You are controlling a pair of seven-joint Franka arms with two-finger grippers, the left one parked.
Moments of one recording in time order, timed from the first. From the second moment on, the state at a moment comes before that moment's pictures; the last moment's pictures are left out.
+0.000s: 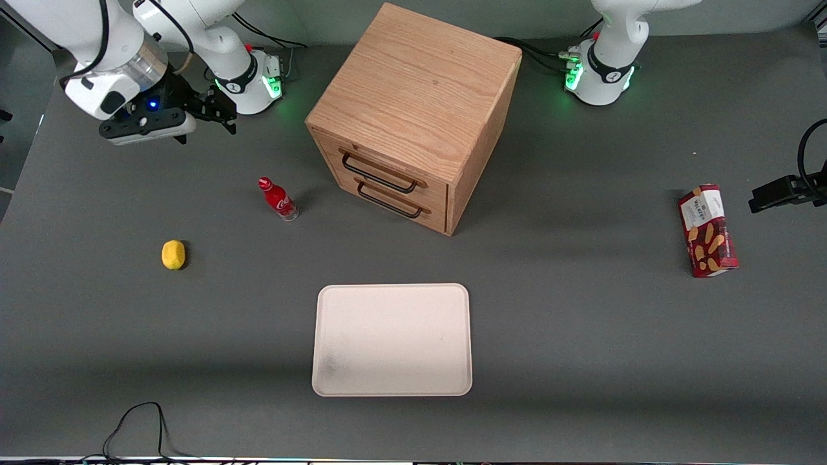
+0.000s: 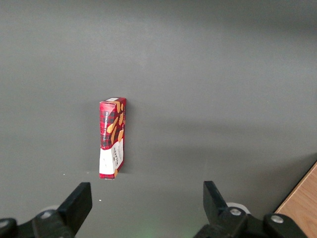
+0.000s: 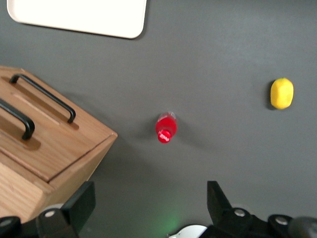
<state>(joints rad) 0.56 -0.35 -0.19 -2.04 -0.02 1.67 0.24</state>
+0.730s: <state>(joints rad) 0.60 -0.43 -0.19 -2.15 -0.04 1.69 0.34</state>
